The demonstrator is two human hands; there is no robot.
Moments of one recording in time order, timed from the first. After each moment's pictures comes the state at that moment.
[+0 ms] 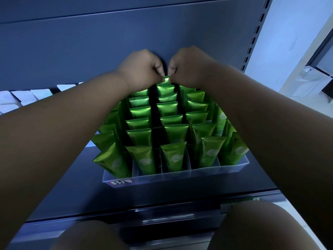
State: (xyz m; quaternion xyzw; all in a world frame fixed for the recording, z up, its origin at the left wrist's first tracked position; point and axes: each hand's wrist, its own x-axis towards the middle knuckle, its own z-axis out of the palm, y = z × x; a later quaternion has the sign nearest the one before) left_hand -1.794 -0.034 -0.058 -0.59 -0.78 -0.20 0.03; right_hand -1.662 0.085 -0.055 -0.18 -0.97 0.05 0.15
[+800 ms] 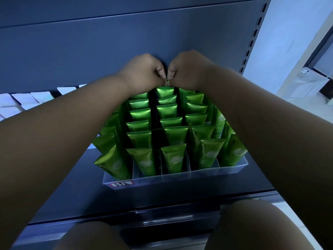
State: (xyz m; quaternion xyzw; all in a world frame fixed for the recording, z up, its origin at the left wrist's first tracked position) left_hand -1.793 -0.031 -0.058 -0.59 -0.78 -0.21 -0.01; right_hand -1.659 0.079 -0.051 -0.19 -0.97 0.04 0.13
